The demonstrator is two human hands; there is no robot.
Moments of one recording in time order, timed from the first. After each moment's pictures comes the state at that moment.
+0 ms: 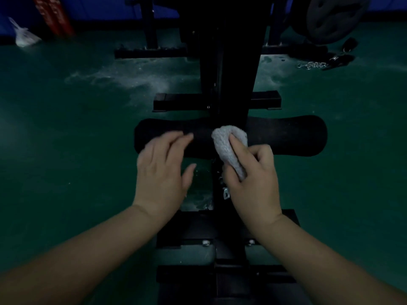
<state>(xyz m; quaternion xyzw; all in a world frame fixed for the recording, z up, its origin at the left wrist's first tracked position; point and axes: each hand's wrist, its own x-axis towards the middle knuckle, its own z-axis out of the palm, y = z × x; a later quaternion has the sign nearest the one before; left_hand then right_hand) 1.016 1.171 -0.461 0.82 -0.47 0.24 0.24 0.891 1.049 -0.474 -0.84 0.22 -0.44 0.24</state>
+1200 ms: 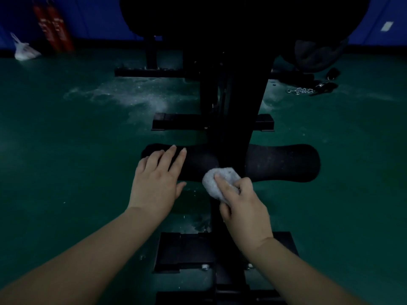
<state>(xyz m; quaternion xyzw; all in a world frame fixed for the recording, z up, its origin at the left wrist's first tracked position) 1.067 1.166 -0.457 0.84 -0.48 0.25 0.03 0.896 1.051 -0.482 -0.92 0.25 -0.25 0.15</state>
